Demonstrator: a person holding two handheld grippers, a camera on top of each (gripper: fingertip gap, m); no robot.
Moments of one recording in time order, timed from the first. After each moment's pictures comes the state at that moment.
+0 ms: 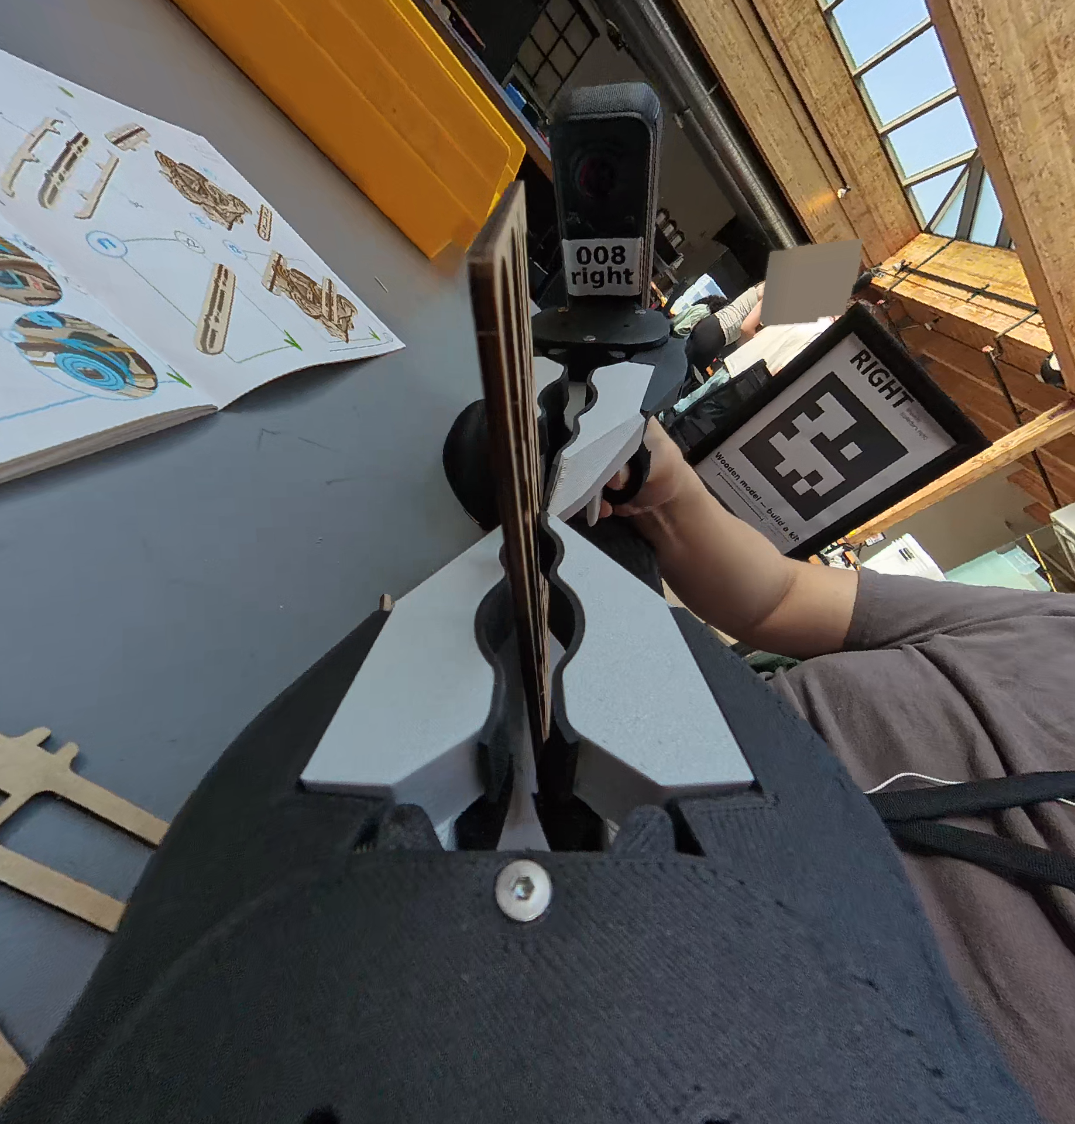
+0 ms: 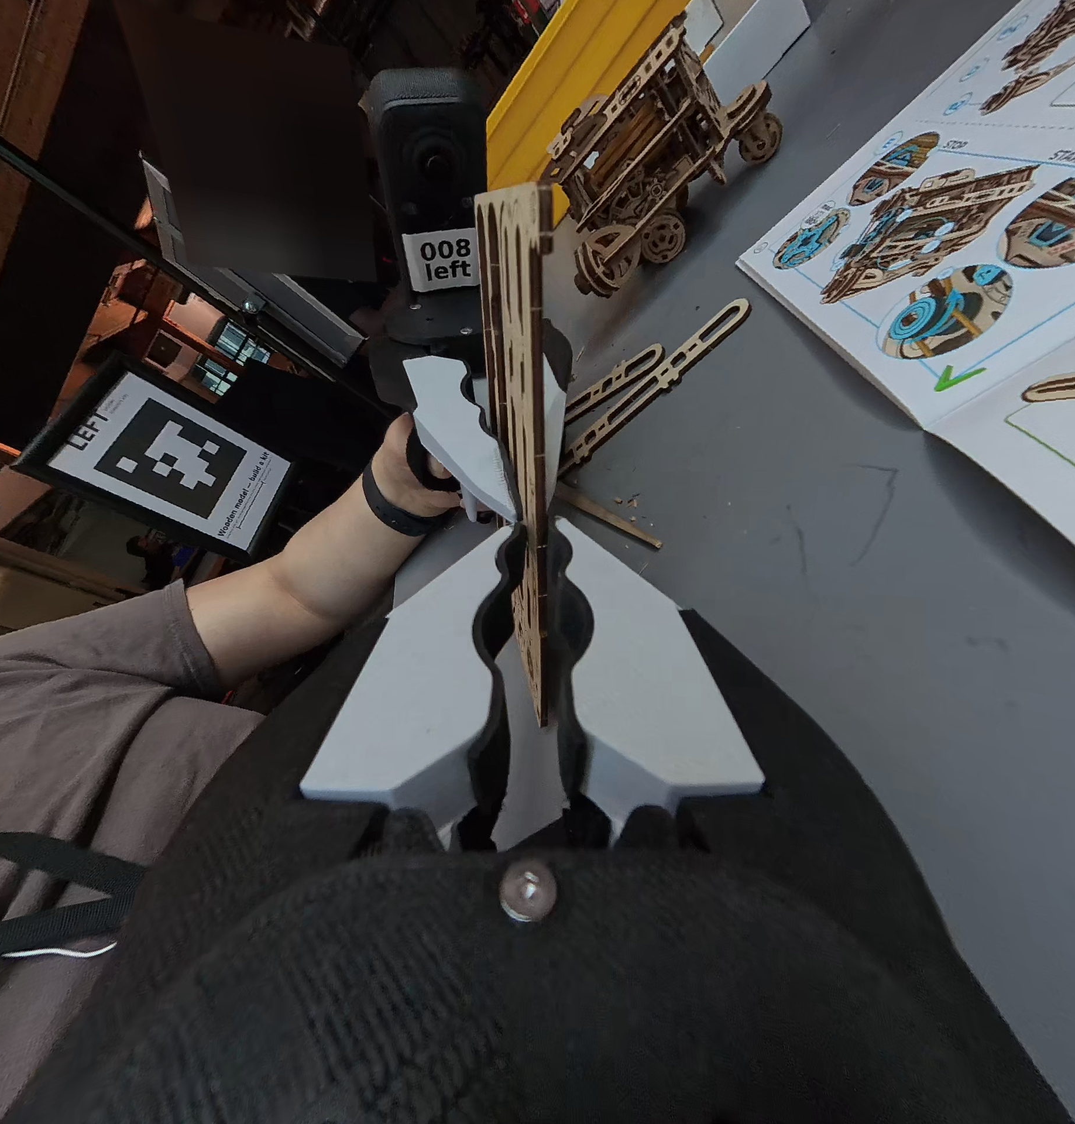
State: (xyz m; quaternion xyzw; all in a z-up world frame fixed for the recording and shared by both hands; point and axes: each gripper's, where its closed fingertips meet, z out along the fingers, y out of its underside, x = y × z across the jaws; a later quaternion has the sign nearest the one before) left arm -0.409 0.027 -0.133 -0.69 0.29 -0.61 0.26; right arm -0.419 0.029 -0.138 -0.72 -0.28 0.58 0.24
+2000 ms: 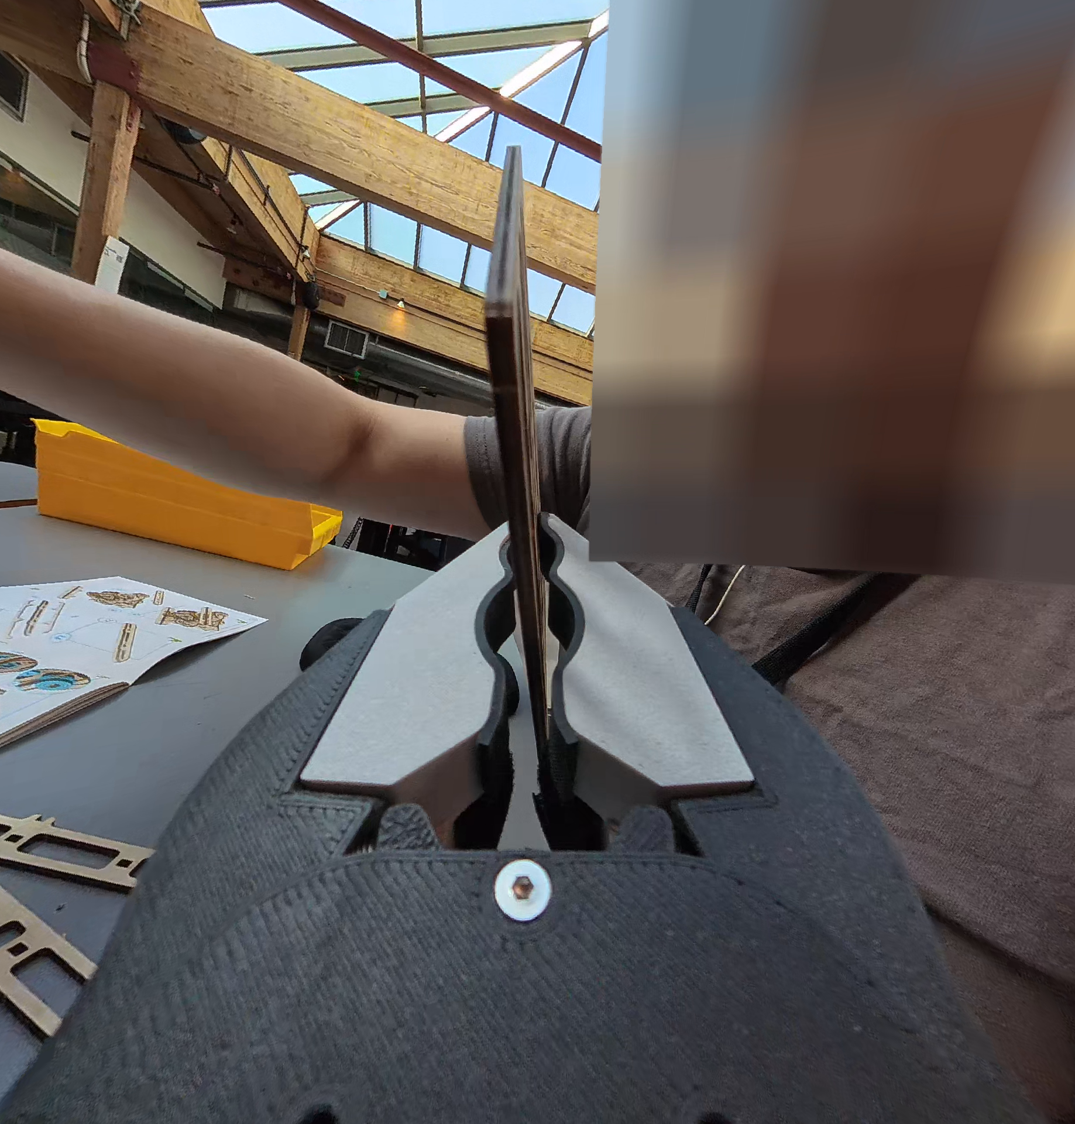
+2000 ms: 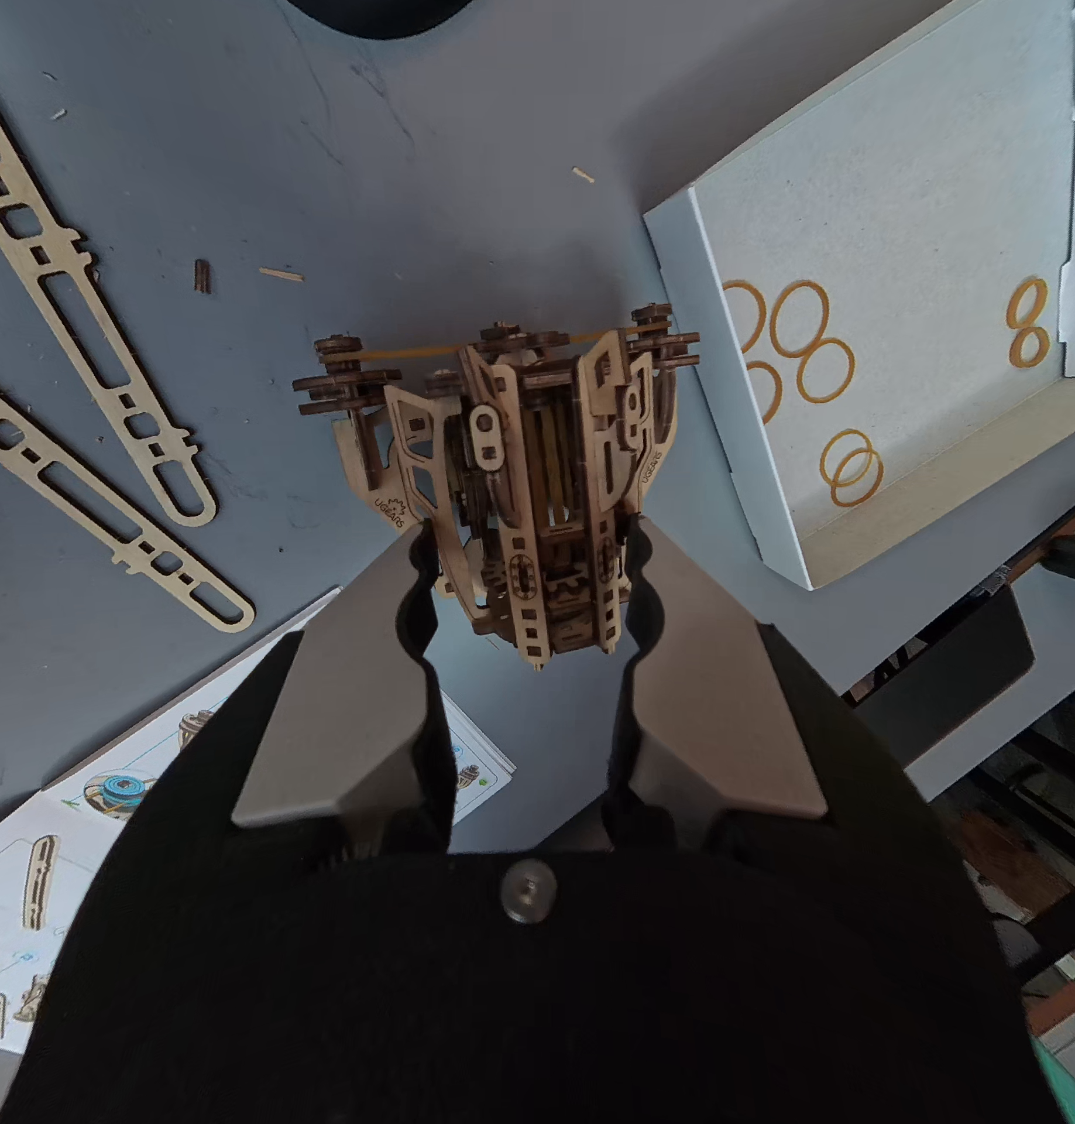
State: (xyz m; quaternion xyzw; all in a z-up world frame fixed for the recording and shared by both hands) left arm -0.540 -0.063 -0.016 -0.44 0.32 -0.68 0.49; right arm -0.629 0.160 -0.150 -0.33 -0.93 0.04 0.14
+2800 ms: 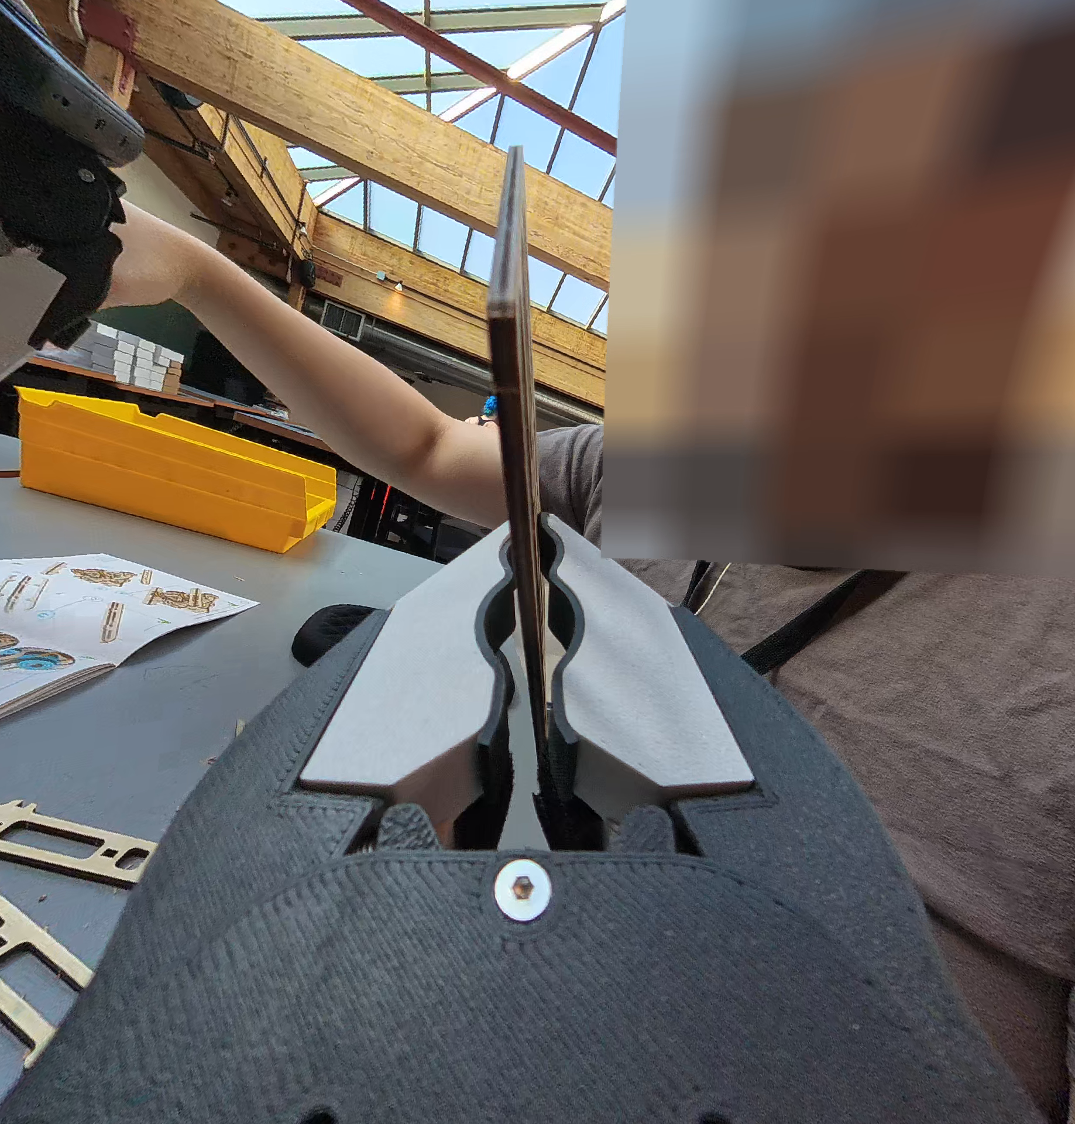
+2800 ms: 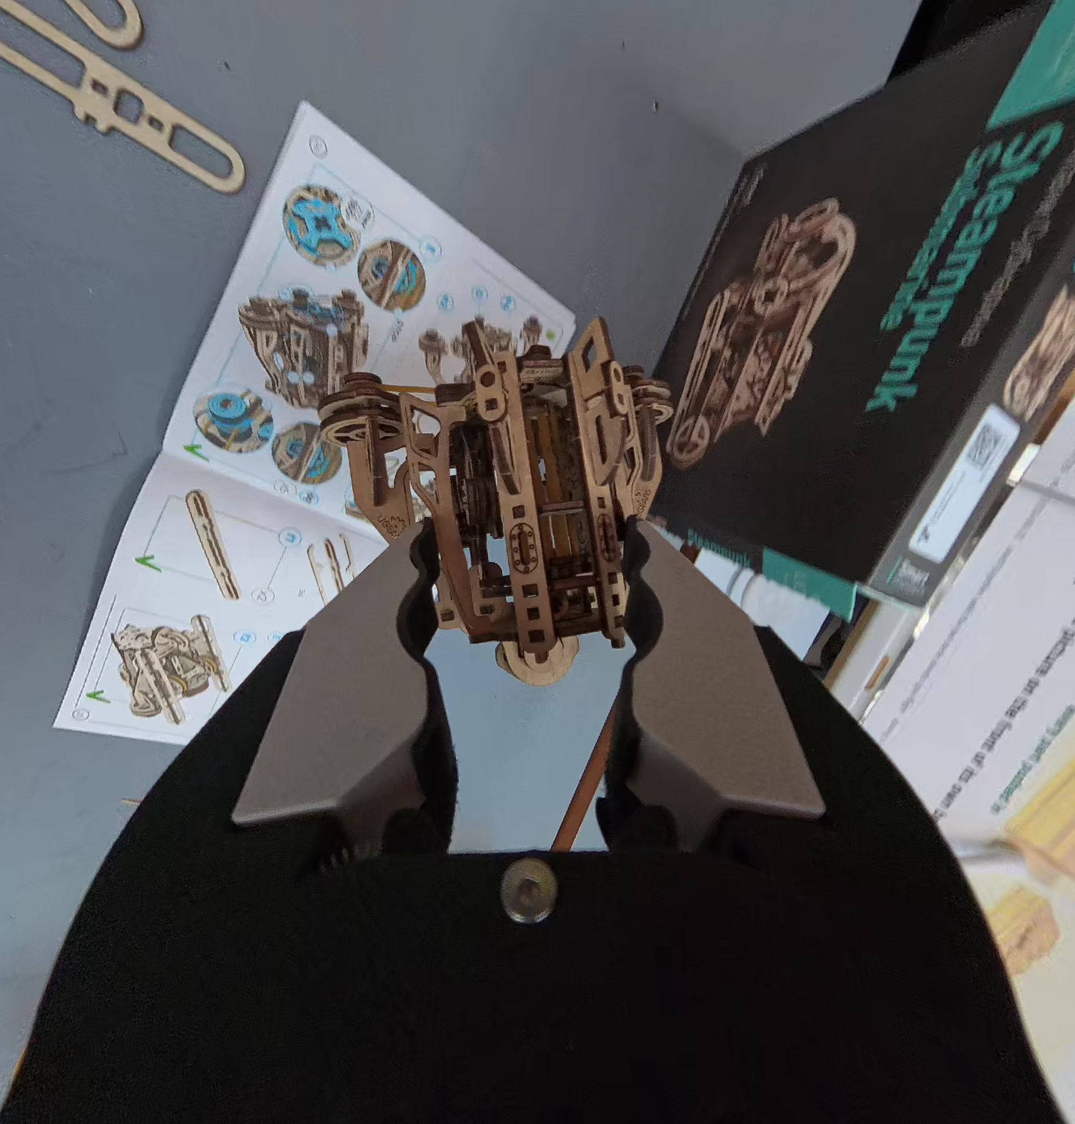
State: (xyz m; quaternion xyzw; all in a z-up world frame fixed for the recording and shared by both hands) left arm -0.534 -0.059 -0.021 -0.45 0.32 -0.69 0.47; right arm -0.436 0.247 -0.077 -0.53 -0.82 -0.03 0.21
